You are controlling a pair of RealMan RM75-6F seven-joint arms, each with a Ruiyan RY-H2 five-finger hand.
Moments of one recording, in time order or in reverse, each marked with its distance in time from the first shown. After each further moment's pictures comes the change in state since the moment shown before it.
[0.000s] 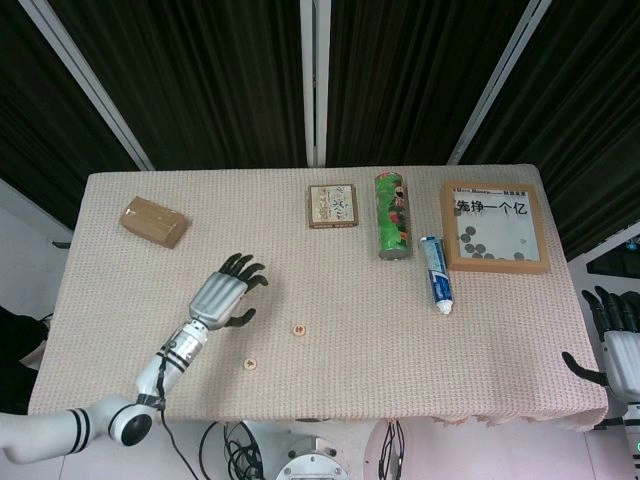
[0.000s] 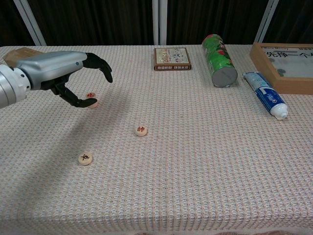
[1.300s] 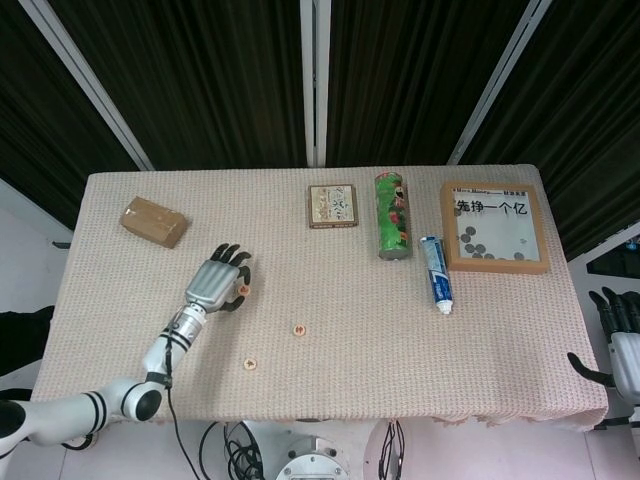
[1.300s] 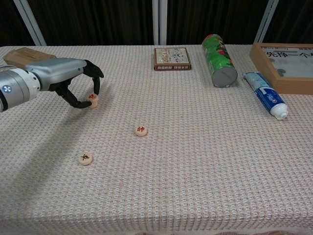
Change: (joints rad) left arm -0.054 -0.079 -0.039 0.223 -0.133 -0.108 0.014; right arm -0.007 0.001 0.003 0.023 0.000 0.005 0.029
